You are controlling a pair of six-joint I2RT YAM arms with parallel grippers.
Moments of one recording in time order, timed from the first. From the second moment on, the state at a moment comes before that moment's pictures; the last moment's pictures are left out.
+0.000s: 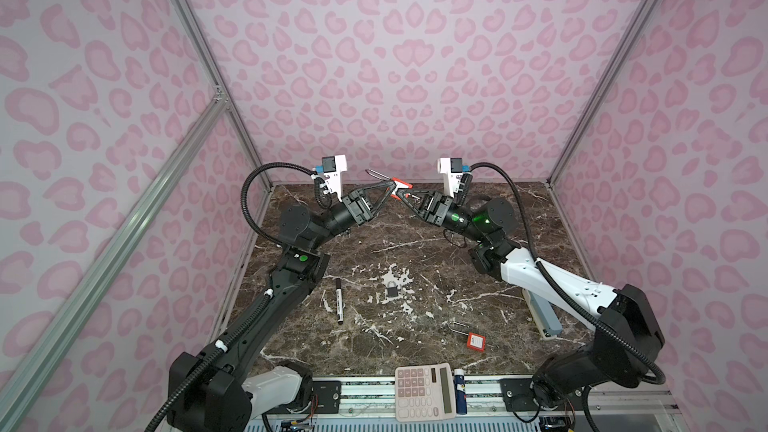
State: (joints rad) left arm -0.38 1.20 0.98 0.66 0.69 -1.12; right arm 0.66 1.51 1.12 0.84 -0.58 1.15
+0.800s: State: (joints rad) left arm -0.30 1.12 0.92 0.58 0.65 -1.07; right arm 0.60 1.36 1.06 0.63 -0.67 1.01
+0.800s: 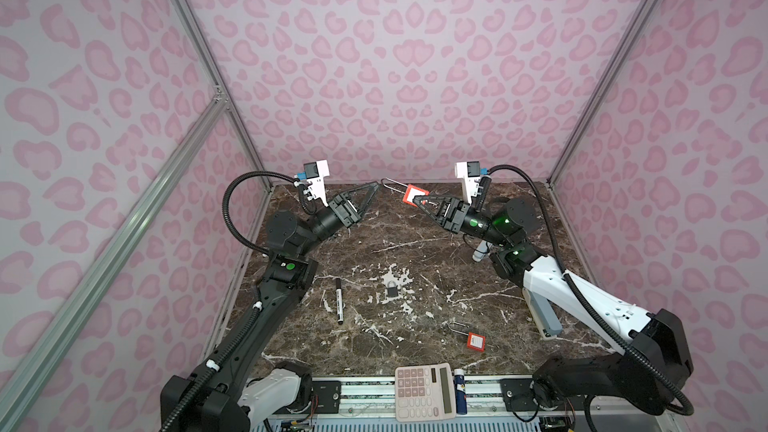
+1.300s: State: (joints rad) left arm -0.30 1.13 0.93 0.58 0.67 -1.08; right arm 0.61 1.38 1.06 0.62 -0.72 1.01
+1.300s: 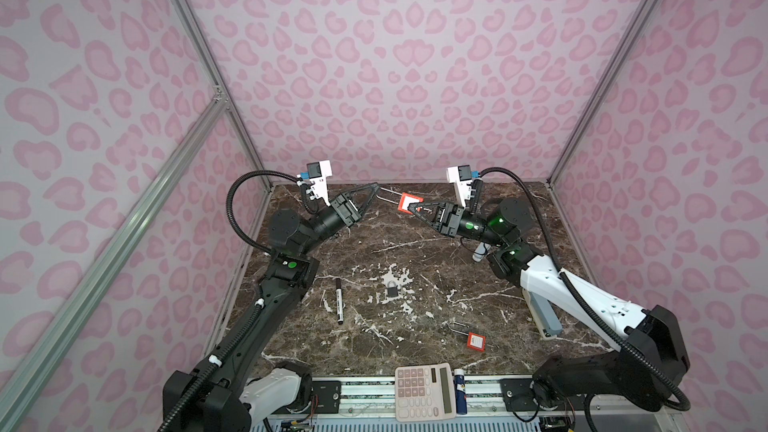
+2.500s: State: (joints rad) left arm -0.31 1.13 0.91 0.59 0.68 -1.08; right arm 0.63 1.45 1.08 0.72 -0.74 1.11
